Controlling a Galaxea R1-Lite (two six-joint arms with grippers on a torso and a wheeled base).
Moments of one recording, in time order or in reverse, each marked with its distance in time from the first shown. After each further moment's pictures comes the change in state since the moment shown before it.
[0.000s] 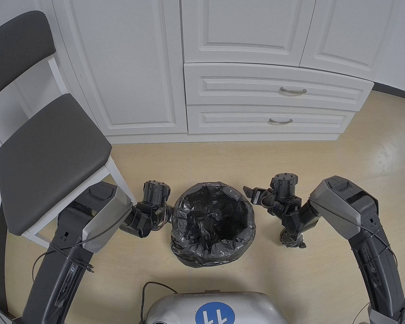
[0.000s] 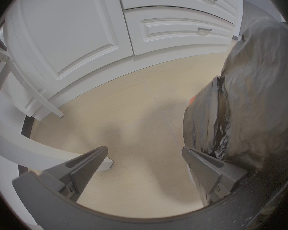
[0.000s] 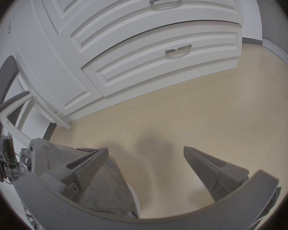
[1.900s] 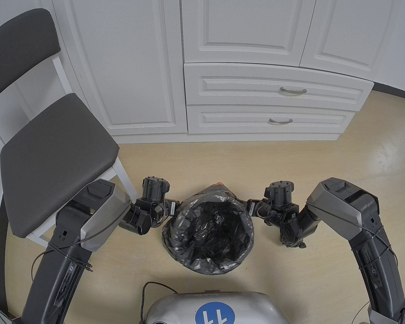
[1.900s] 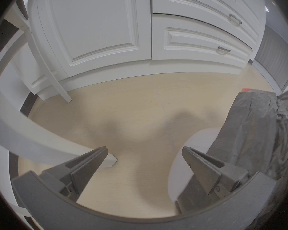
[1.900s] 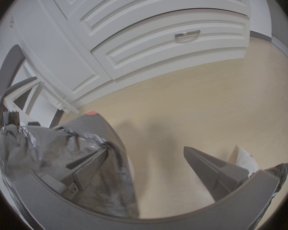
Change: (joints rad) left arm 0.000 -0.012 -0.019 -0.001 0.022 -0.217; right arm 0.031 -0.033 0.123 0.000 0.065 -0.011
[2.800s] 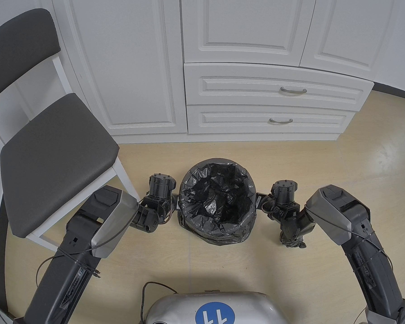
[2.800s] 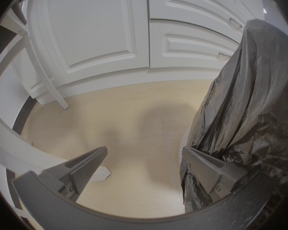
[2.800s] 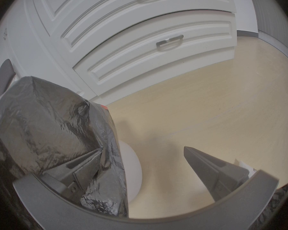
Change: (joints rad) left arm -0.031 0.088 -0.194 0.028 0.008 0.000; right arm -0.042 0.145 -0.230 -0.005 -0.015 0.057
